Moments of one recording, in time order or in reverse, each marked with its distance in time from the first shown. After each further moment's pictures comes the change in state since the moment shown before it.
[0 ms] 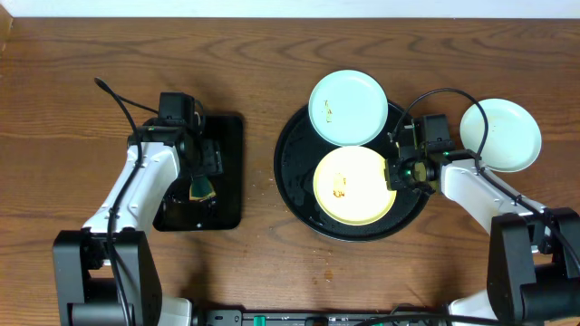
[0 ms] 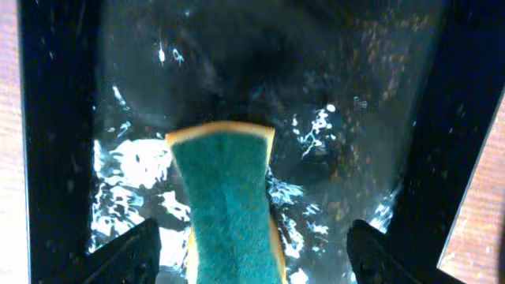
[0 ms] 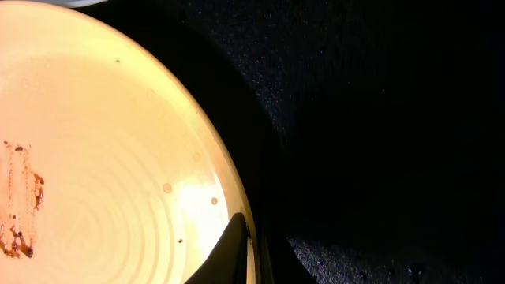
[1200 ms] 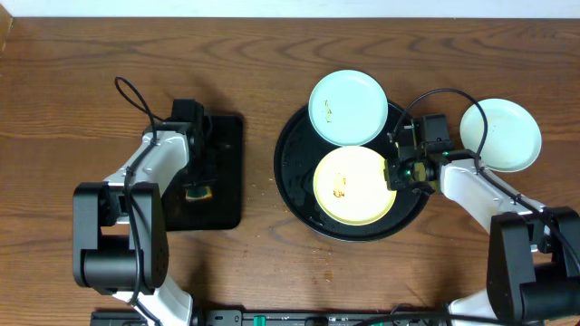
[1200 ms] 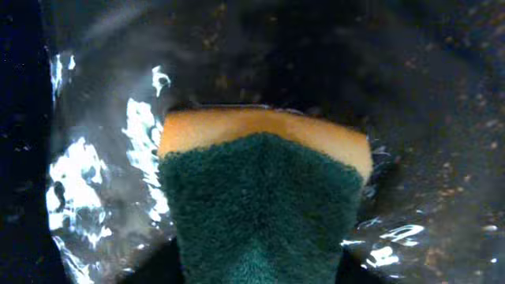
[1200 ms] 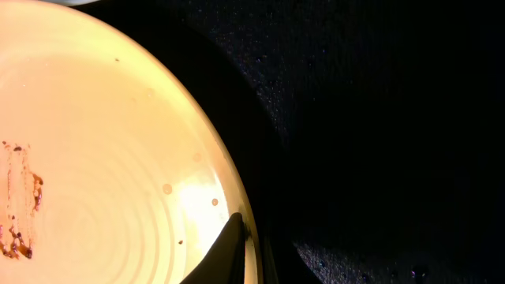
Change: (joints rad) left arm 0.000 0.198 0.012 -0.009 -0.078 0.003; right arm 0.000 0.004 0.000 0.001 0.000 0.000
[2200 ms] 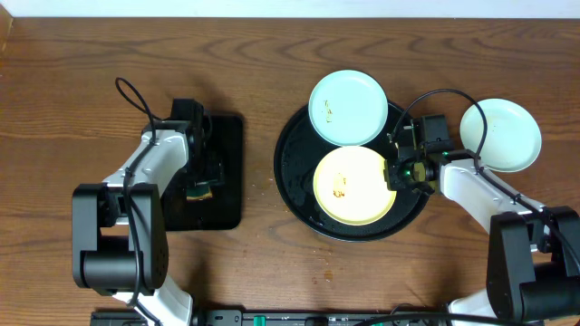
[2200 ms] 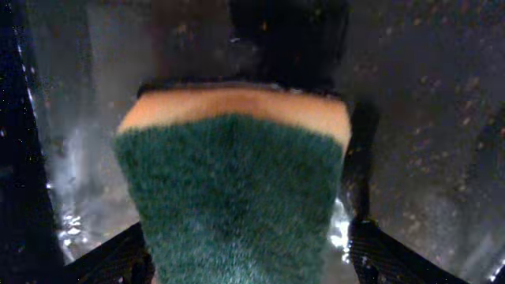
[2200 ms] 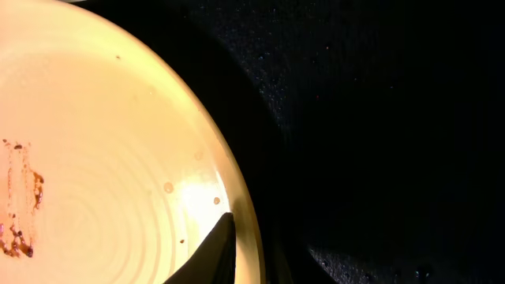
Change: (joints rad) left arm 0.001 -0.006 0.013 -0.028 0.029 0.000; right arm 0.000 0.002 0.000 -0.002 0.000 0.000
